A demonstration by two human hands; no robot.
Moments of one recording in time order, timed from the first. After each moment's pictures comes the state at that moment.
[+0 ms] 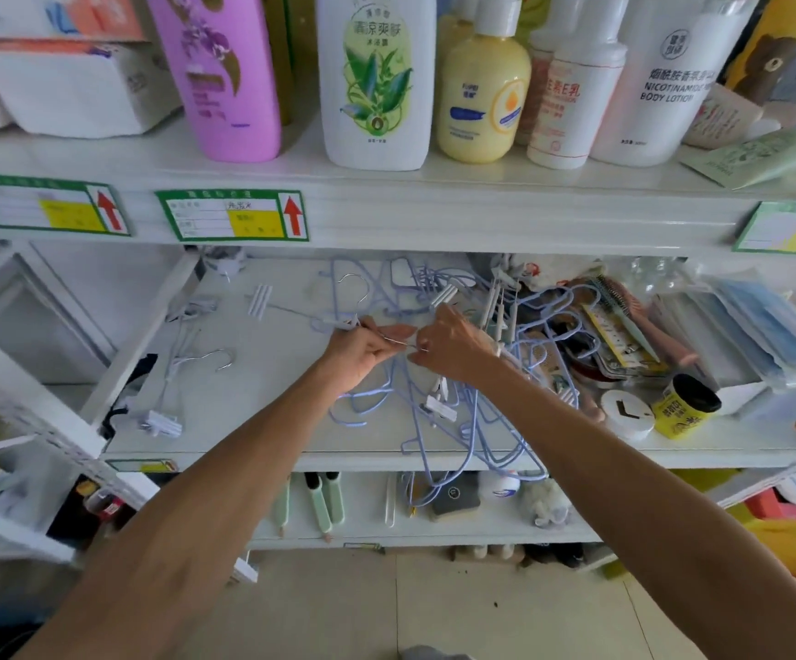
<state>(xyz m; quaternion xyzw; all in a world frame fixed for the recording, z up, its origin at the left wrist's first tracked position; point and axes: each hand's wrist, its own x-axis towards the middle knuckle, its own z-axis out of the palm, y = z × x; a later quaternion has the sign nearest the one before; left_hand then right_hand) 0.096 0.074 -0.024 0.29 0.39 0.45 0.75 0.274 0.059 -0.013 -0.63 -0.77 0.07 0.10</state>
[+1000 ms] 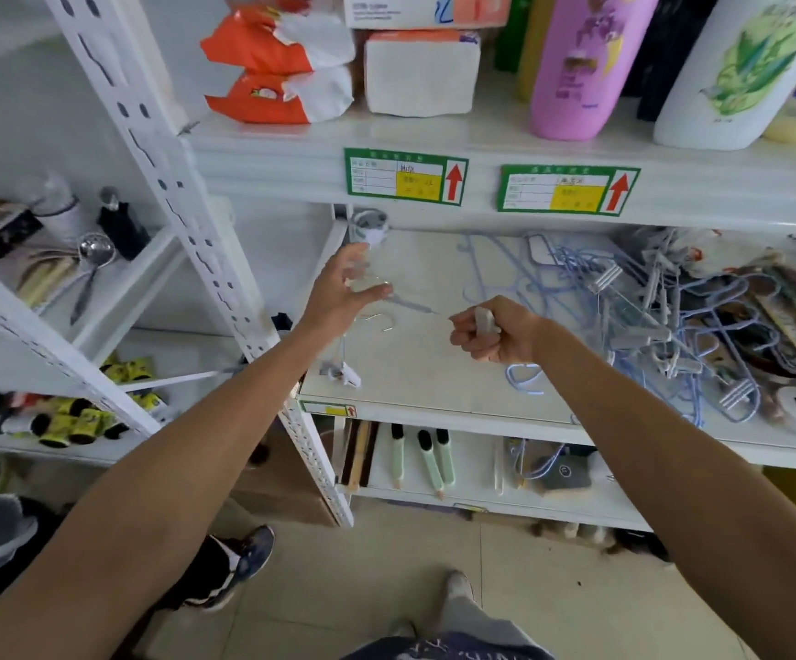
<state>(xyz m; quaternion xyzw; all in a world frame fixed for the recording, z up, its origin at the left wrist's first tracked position) -0.205 0.062 0.006 0.62 0.53 0.44 0.36 0.071 0.050 0.012 -0.39 -0.32 0.84 0.18</state>
